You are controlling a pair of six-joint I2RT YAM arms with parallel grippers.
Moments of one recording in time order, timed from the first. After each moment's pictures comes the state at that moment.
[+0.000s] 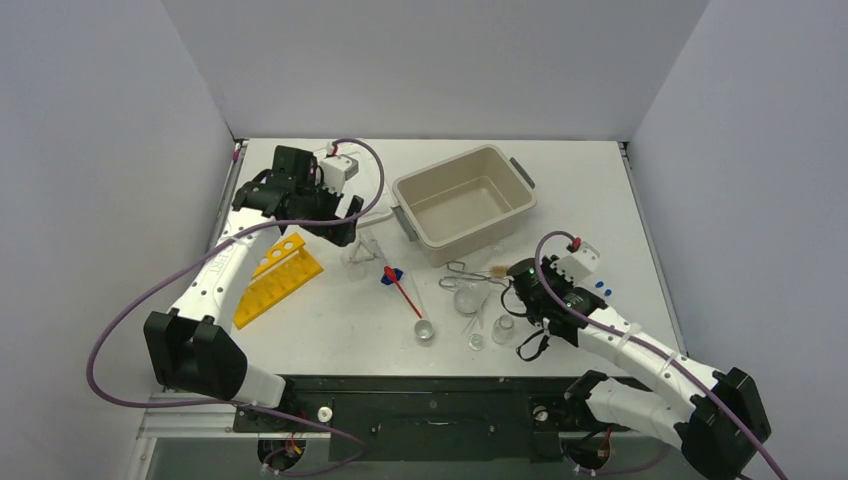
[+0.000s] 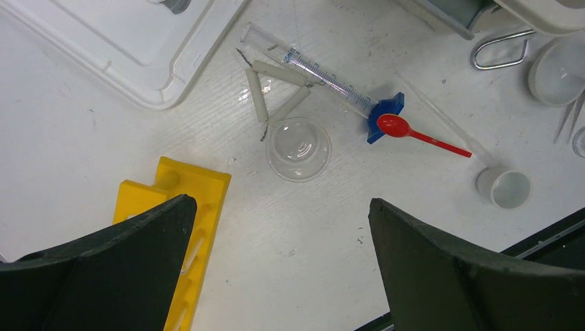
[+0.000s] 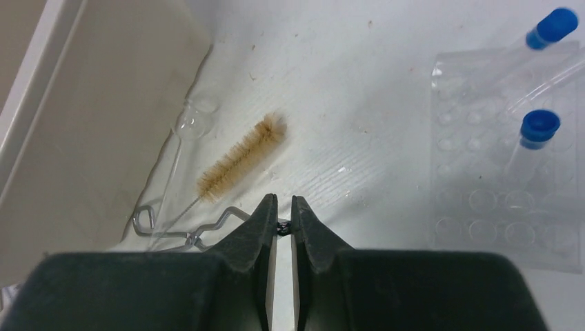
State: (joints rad) left arm -0.24 1.45 1.39 -0.87 0.22 0.22; right arm 0.68 0.99 0.60 -0.55 0.79 1.19
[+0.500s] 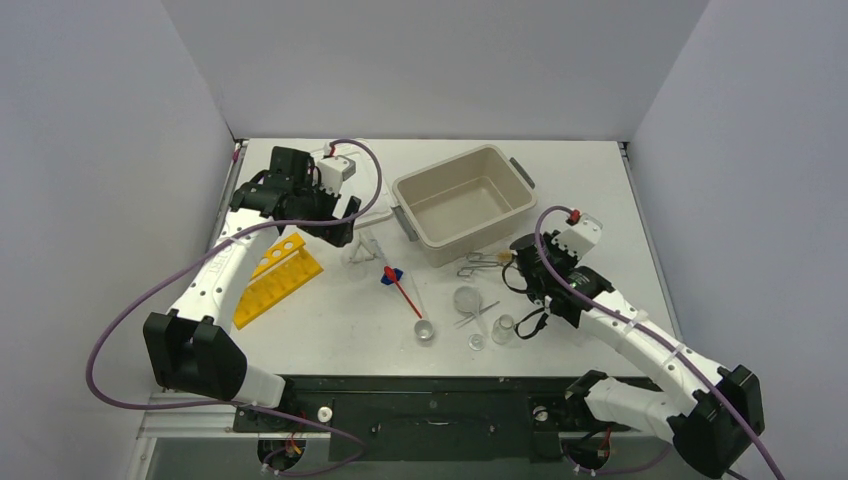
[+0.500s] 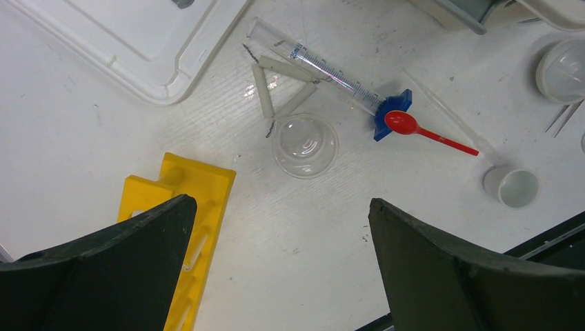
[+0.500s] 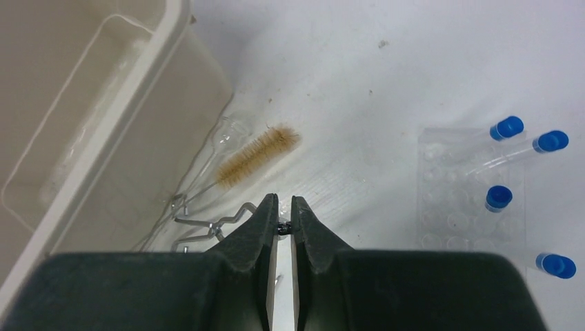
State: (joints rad) left arm -0.23 1.44 1.38 -0.87 0.22 0.23; right arm 0.62 1.05 0.78 -0.60 0.84 1.00
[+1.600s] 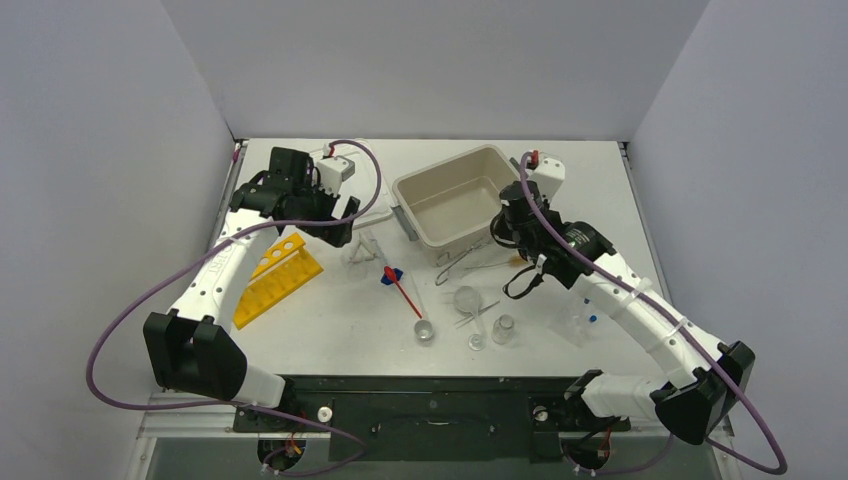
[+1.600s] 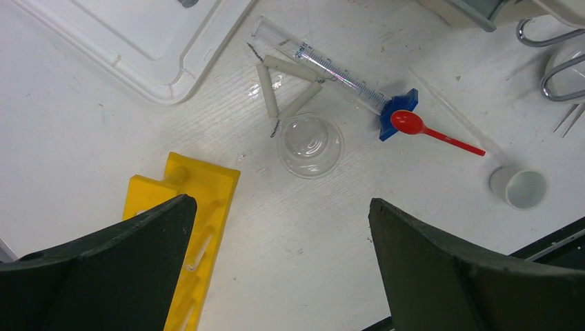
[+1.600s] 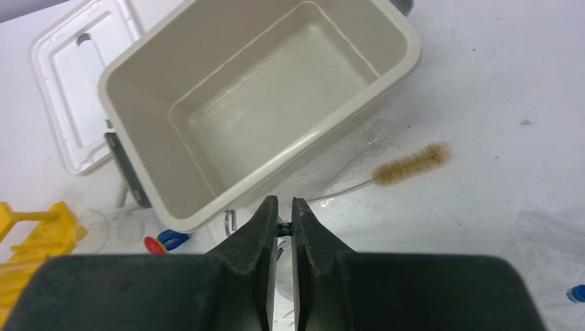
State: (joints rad) left arm -0.22 1.44 1.37 -0.86 0.21 0.24; right arm 0.68 1.23 1.24 -0.66 0.57 0.66
